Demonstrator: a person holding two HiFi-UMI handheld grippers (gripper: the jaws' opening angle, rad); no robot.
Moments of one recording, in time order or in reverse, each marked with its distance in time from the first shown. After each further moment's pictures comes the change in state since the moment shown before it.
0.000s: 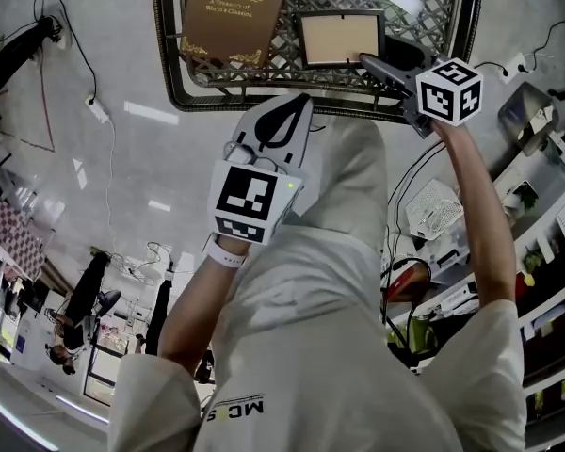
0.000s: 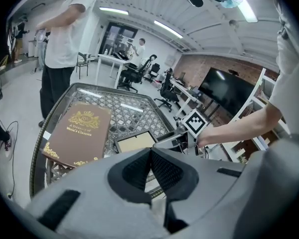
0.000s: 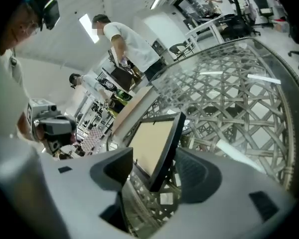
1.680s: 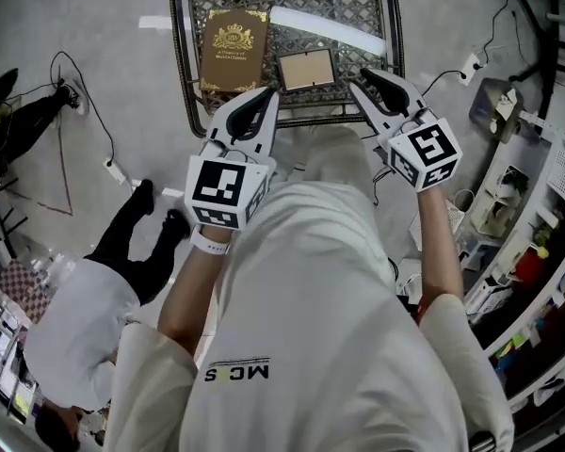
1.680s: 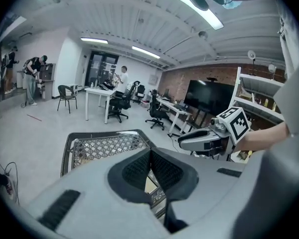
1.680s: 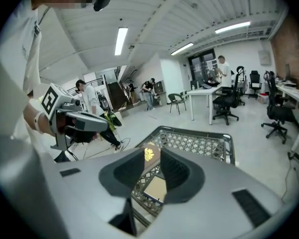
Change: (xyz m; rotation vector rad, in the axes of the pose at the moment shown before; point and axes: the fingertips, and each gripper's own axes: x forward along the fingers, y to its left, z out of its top) left arm -0.103 -0.034 0.126 0.223 -0.229 -0.034; right arm -0.163 0.171 0.102 -0.317 -0.394 -0.357
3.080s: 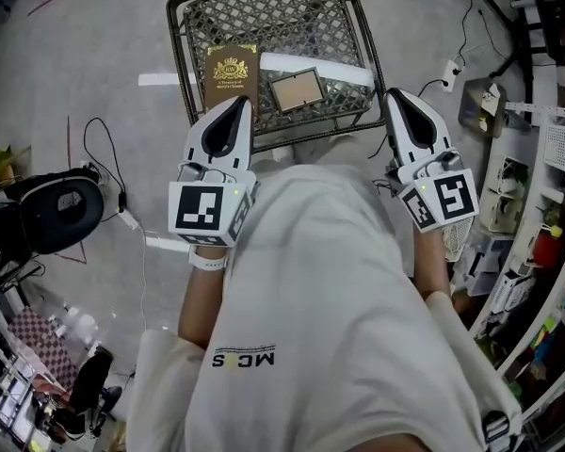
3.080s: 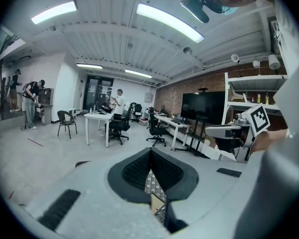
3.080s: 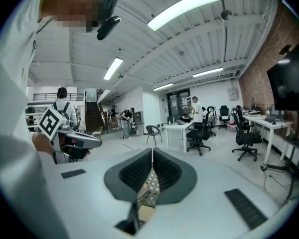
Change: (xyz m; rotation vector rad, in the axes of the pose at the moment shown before) left arm -0.076 -0.014 0.077 0.145 -0.215 0.023; right arm -0.141 0.036 0.094 -0.027 -0.383 -0.333
